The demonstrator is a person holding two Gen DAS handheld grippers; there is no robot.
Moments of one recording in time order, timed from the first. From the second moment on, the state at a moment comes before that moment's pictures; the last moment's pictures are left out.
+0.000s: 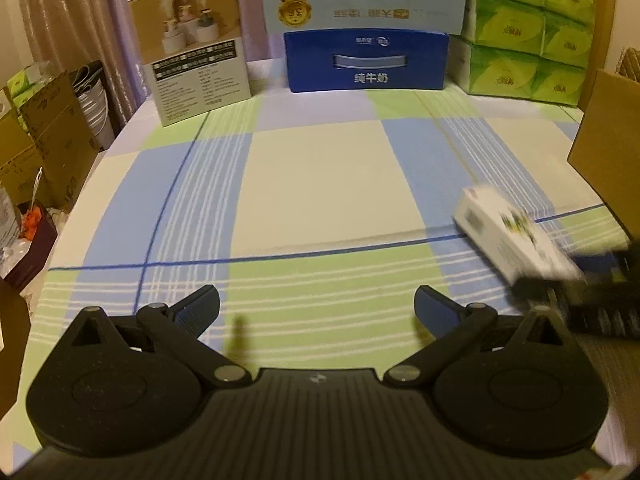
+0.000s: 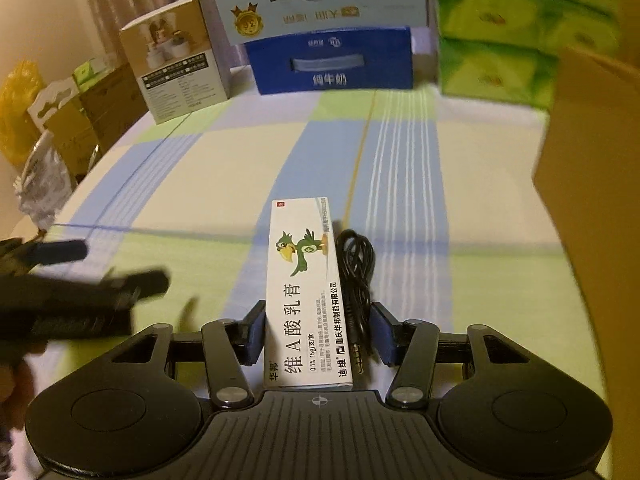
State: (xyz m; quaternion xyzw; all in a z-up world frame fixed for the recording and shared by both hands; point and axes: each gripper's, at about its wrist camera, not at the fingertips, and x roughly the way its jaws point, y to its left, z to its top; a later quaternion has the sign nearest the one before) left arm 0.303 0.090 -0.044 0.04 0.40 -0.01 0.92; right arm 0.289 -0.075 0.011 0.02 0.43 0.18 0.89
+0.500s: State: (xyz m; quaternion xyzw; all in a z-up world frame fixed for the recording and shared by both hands) left arm 0.224 0.090 -0.011 -0.05 0.39 -0.03 0.92; right arm 0.184 -0.122 0.048 -0.03 0.37 0.17 0.91
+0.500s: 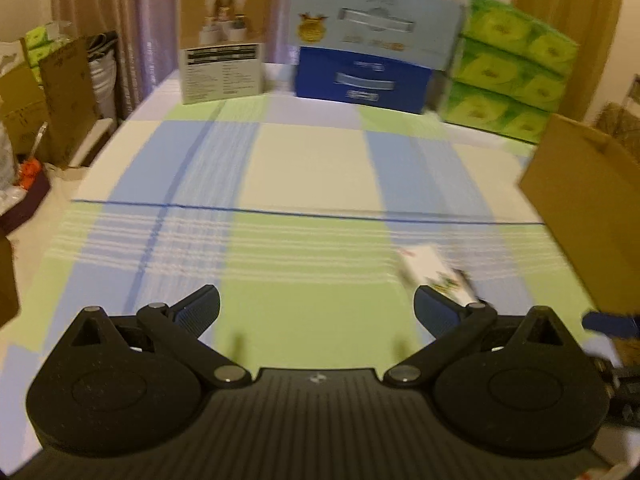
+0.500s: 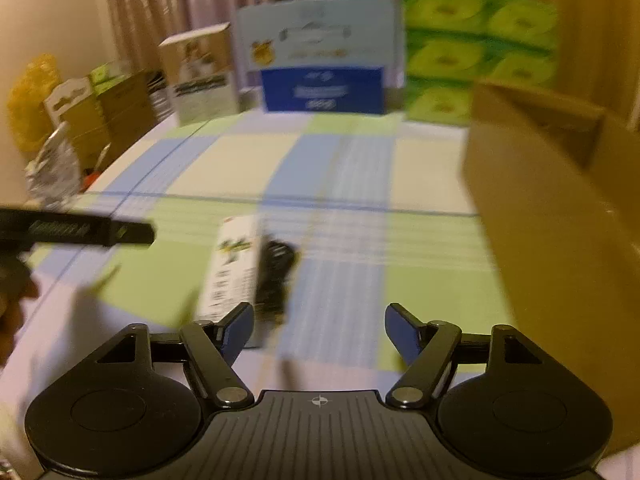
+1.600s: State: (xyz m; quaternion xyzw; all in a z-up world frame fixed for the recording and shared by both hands) left arm 0.223 0.006 -0.043 0.01 0.42 -0.10 0.90; right arm 0.211 -0.164 0.033 0.09 0.39 0.10 0.91
